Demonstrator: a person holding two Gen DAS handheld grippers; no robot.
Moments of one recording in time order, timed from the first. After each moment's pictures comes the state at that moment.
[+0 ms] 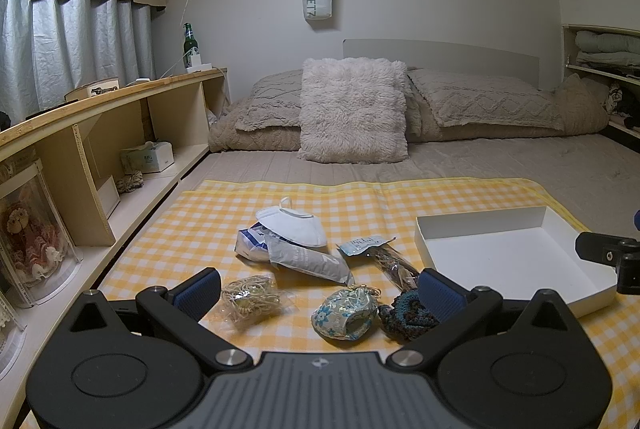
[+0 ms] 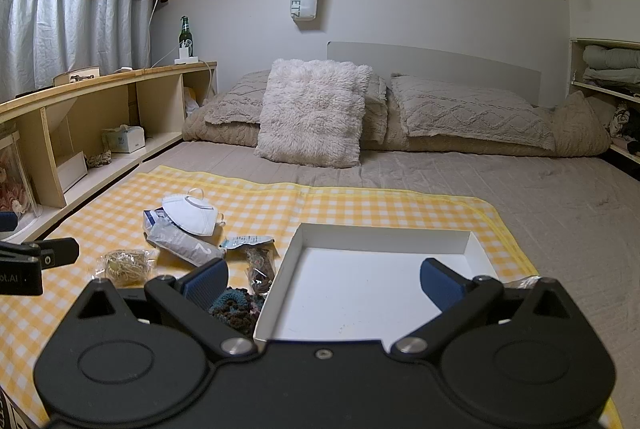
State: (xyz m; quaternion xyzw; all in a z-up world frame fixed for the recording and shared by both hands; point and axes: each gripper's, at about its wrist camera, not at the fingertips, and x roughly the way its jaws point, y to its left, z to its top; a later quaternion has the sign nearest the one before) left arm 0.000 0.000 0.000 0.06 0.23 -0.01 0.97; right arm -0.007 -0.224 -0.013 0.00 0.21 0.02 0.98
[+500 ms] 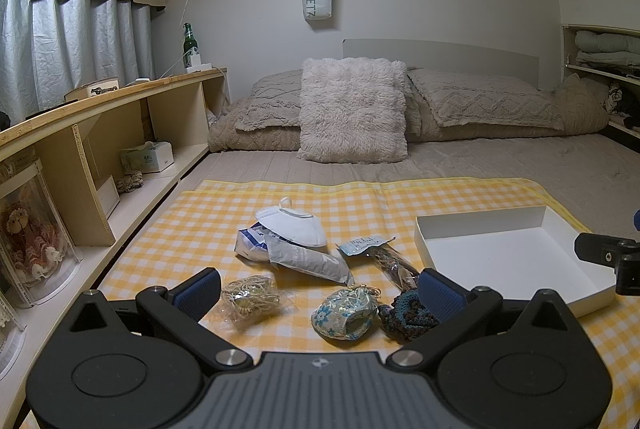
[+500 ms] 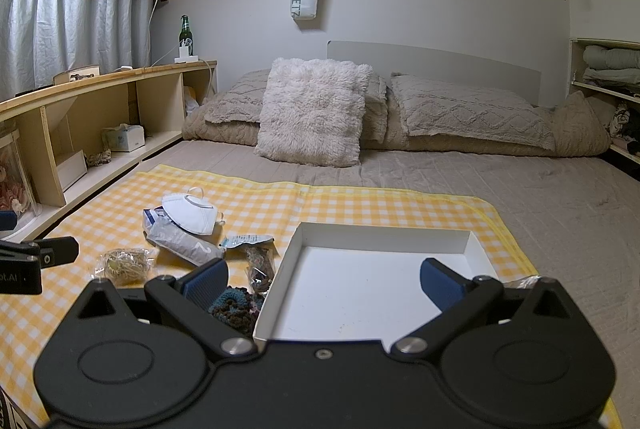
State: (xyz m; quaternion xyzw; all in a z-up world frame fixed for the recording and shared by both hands) left arm 0.000 0.000 0.000 0.06 0.23 -0.01 0.97; right arm -0.007 -0.224 -0.012 0.00 0.21 0.02 0.98
